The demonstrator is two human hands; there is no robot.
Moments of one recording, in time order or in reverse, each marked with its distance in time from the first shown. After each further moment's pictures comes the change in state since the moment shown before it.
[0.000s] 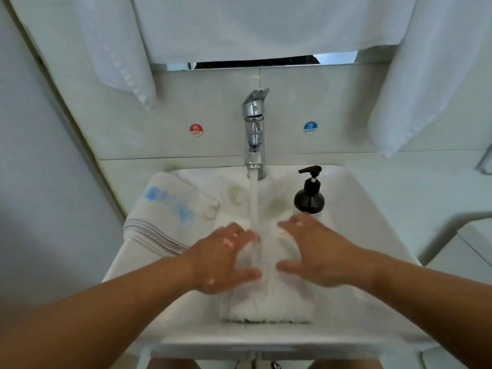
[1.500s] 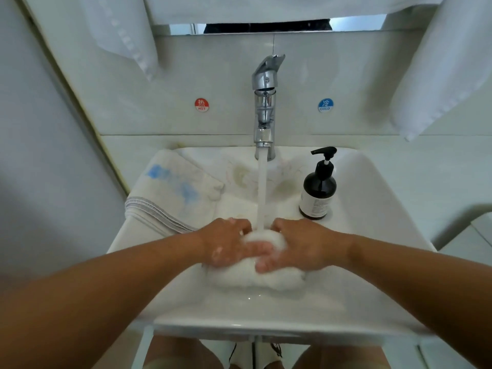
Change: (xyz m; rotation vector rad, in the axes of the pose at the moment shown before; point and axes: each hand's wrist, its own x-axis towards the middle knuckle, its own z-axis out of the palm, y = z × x) left_hand 0.027 -0.014 0.018 -0.138 -0.092 -0.138; right_hand 0.038 -0.008 0.026 0.197 -0.180 -0.094
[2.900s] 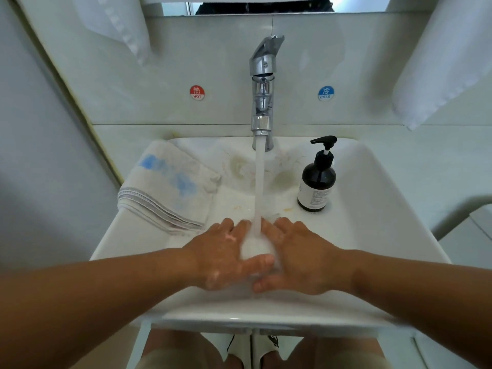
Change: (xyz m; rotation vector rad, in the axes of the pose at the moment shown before) left_hand -0.031 0.008 0.019 0.055 -0.037 0.017; right_hand -0.017 -0.004 0.034 -0.198 0.012 -0.064
